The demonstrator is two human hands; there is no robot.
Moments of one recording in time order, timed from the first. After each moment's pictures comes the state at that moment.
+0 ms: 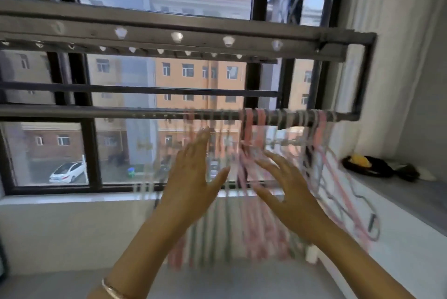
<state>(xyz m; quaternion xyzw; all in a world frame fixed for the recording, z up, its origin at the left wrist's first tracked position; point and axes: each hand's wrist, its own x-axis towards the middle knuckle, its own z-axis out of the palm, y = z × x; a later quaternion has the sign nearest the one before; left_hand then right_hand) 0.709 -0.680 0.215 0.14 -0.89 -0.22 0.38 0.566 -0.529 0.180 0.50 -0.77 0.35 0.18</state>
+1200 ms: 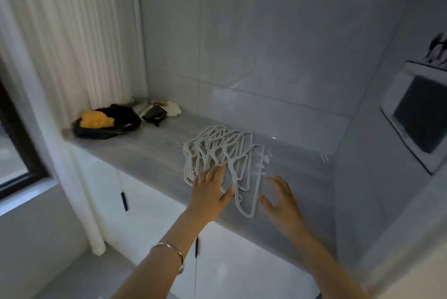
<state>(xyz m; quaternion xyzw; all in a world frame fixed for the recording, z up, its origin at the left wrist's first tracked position) -0.032 -0.111 -0.002 -0.27 -0.93 -0.23 0.02 0.048 0.074 -0.021 -0.13 -0.90 0.38 0.19</state>
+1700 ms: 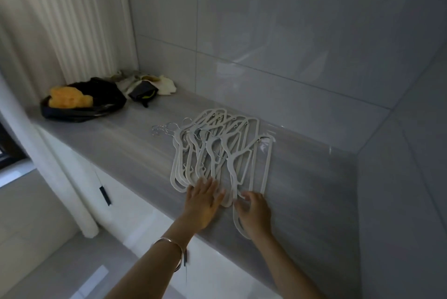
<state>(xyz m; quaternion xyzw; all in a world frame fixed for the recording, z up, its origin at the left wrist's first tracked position) -0.129 -0.065 -0.105 -0.22 -0.95 -0.20 -0.11 -0.069 0.074 -0.113 -0.23 -0.89 0.38 0.11</state>
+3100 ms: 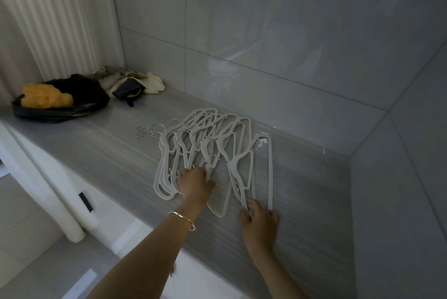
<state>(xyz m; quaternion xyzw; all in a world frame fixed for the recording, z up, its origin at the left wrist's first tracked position) -0.189 -0.016 -0.095 -0.04 -0.97 -0.25 -0.01 -0.066 0.098 -0.133 -0.26 -0.90 0.26 0.21</state>
